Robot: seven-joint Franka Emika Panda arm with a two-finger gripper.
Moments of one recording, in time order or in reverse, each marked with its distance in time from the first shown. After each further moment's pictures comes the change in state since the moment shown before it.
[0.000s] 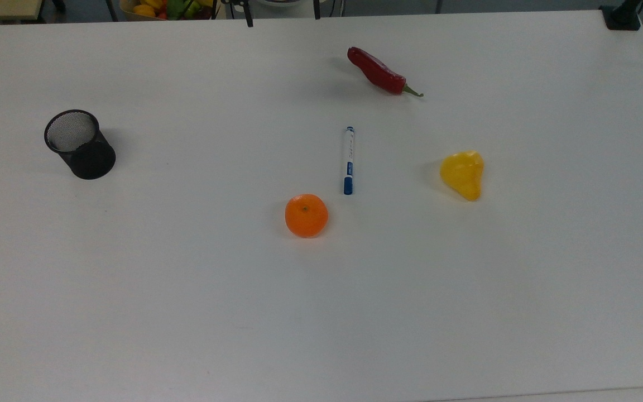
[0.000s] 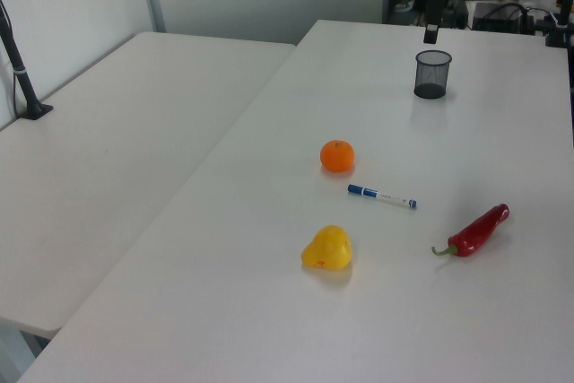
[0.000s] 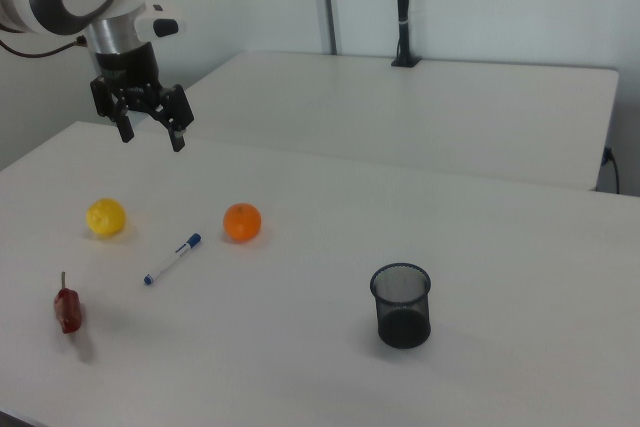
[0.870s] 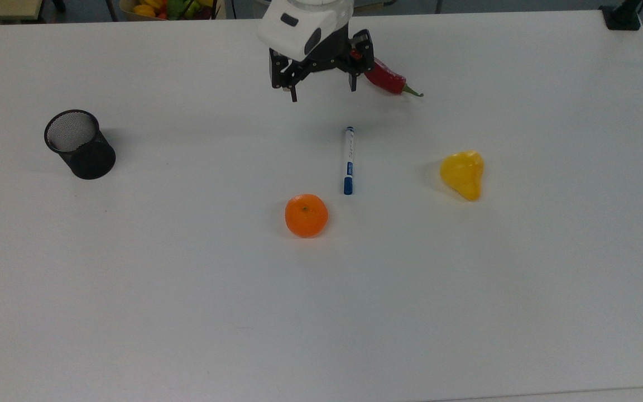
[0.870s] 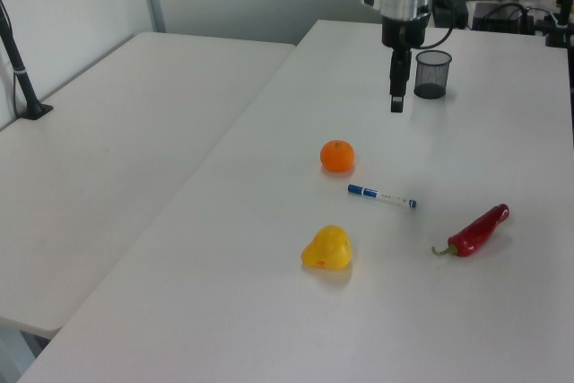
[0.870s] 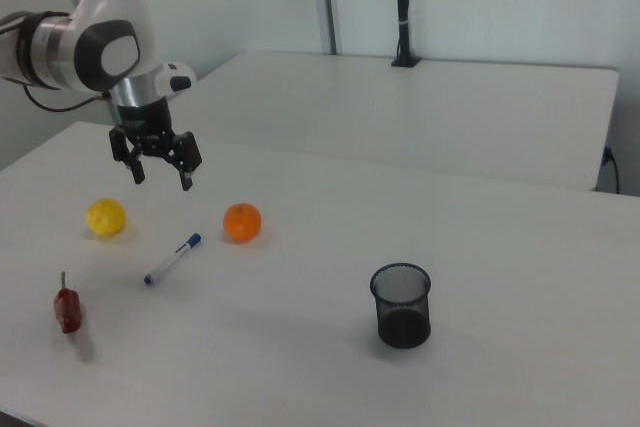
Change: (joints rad) arm 0.089 0.207 0.000 -0.009 0.000 0.149 -0.001
